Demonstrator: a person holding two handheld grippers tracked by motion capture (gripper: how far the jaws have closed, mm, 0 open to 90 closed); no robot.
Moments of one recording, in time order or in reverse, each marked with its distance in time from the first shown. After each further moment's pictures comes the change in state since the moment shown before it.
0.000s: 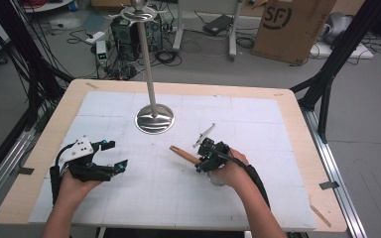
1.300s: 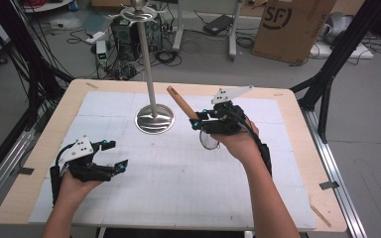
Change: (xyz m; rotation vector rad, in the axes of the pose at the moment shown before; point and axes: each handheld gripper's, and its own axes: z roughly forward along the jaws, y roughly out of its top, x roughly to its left) left arm -0.001 0.001 0.000 -0.006 -0.005 -0.003; right arm -0.021 0.046 -0.109 -0.551 0.000 0.008
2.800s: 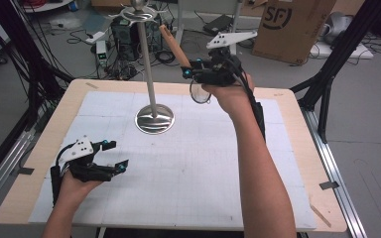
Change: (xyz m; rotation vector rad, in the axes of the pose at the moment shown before) left arm 0.000 0.000 0.001 -0.005 -0.010 -0.003; right arm -0.028 0.103 -0.012 -0.161 -0.100 -0.049
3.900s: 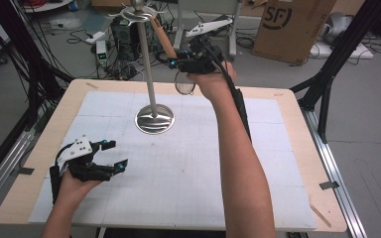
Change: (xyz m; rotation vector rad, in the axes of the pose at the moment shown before) left arm 0.002 0.000 -0.001 -0.009 -0.002 -0.004; right arm -0.005 0.020 0.046 0.063 -0.038 0.022
